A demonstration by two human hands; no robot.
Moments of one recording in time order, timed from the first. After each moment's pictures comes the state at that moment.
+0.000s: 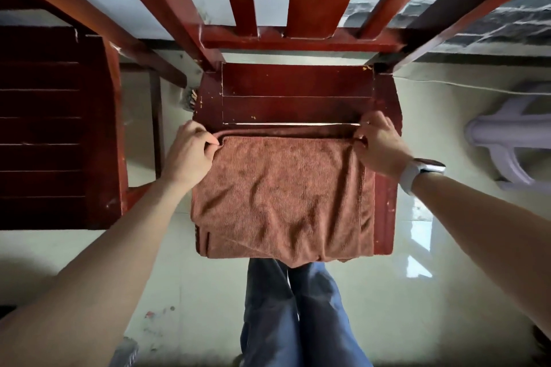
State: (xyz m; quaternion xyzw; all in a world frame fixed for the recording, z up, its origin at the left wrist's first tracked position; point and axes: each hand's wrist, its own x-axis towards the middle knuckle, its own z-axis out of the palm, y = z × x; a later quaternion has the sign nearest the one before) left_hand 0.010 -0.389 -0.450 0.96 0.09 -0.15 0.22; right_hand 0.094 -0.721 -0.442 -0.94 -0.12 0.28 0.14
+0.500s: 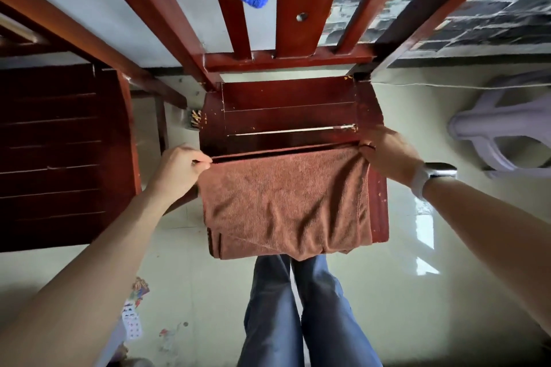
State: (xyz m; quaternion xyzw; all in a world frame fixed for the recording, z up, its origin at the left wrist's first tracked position) left_hand 0.007 -0.364 -0.409 0.93 0.10 -0.21 0.29; right_hand 0.084 -0.734 -0.392 -0.95 -0.09 0.28 0.13
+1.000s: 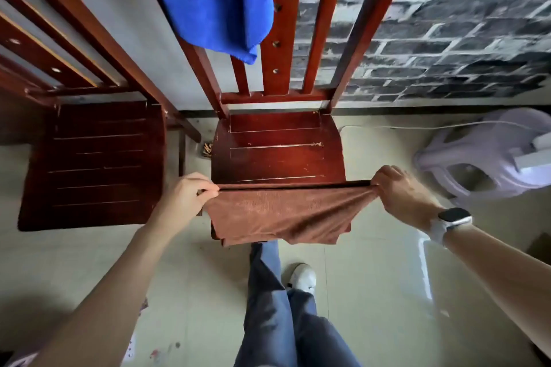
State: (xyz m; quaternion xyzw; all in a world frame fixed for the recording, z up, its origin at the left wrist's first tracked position) left_hand -0.087 -0.419 -0.237 0.93 0.07 -0.14 0.32; right_hand -0.021 -0.807 -0.238 -0.95 -0.22 0.19 0.06
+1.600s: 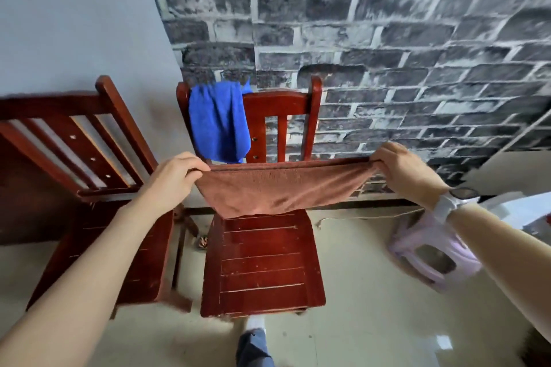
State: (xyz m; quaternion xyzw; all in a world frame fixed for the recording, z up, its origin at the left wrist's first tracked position) left_hand -0.047 -0.453 -0.001 0.96 -0.06 0.09 0.24; right_hand 0.018 -0.856 0.004 -0.96 -0.25 -0.09 0.12
